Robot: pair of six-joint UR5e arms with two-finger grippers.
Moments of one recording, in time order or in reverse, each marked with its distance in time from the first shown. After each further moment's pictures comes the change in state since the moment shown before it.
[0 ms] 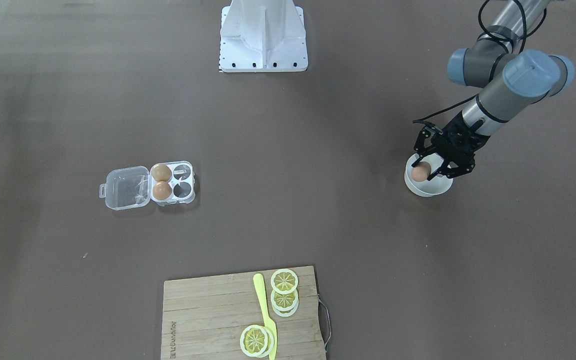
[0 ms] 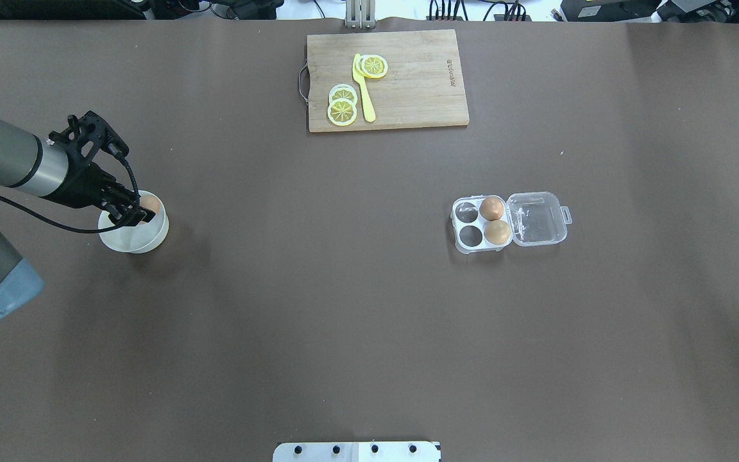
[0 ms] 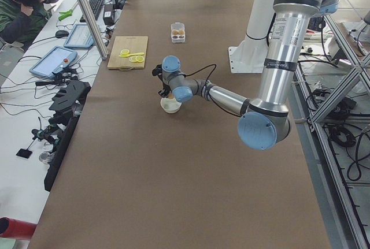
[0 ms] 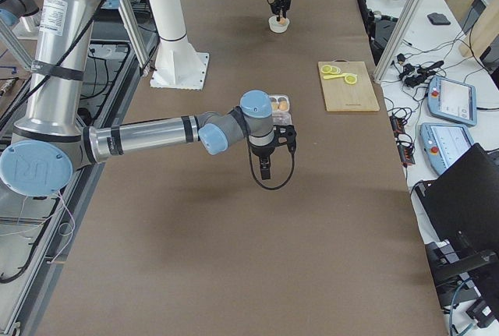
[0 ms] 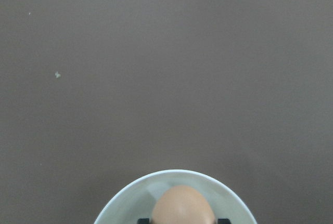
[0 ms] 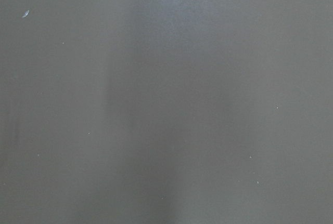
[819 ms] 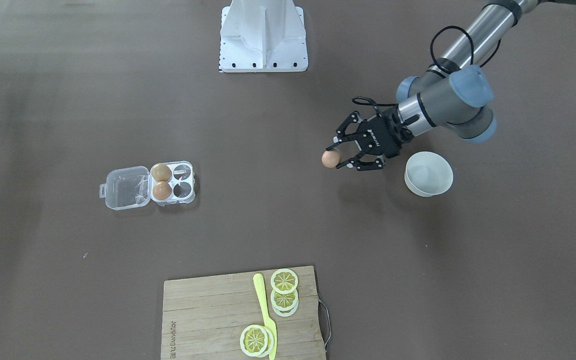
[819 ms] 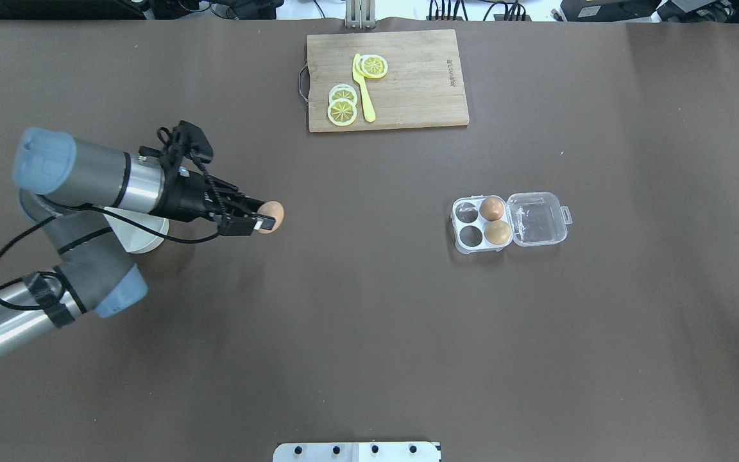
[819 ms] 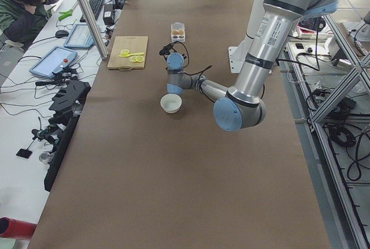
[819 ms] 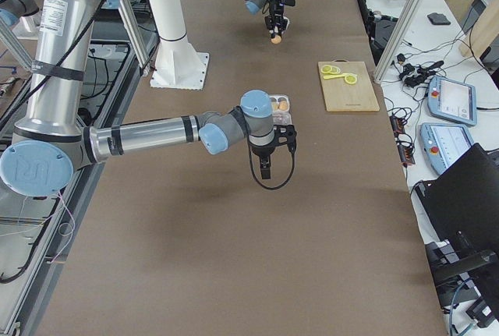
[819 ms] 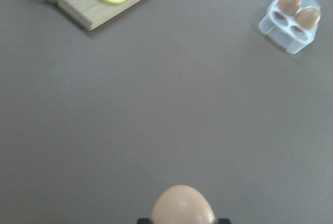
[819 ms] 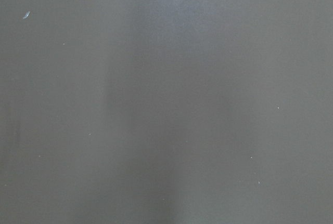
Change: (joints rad) left arm 0.176 -0.283 0.288 -0.664 0.024 -0.375; right arm 0.000 0.002 0.000 0.000 0.001 0.005
